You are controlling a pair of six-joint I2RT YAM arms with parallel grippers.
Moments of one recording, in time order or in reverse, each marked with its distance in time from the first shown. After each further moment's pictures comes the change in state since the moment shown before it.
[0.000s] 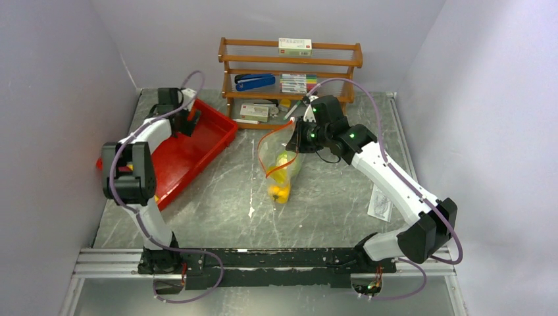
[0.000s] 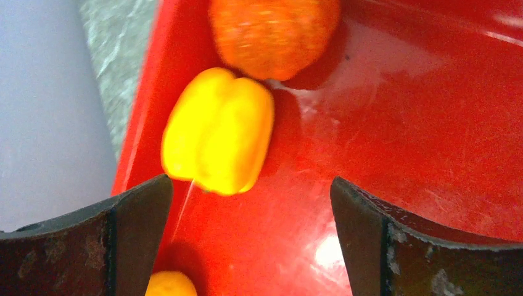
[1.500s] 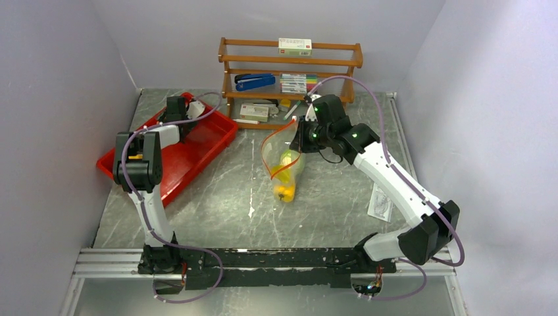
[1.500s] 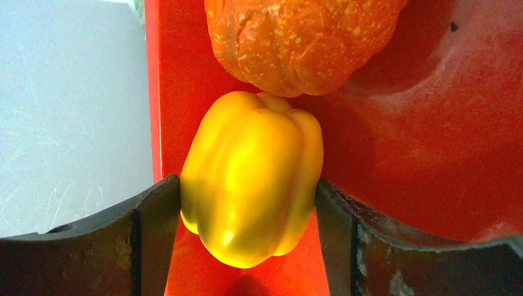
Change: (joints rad) left arm -0.035 0.199 -0.047 0.310 -0.208 0.428; right arm 0.000 -0.011 0.023 -0.046 0.048 -0.050
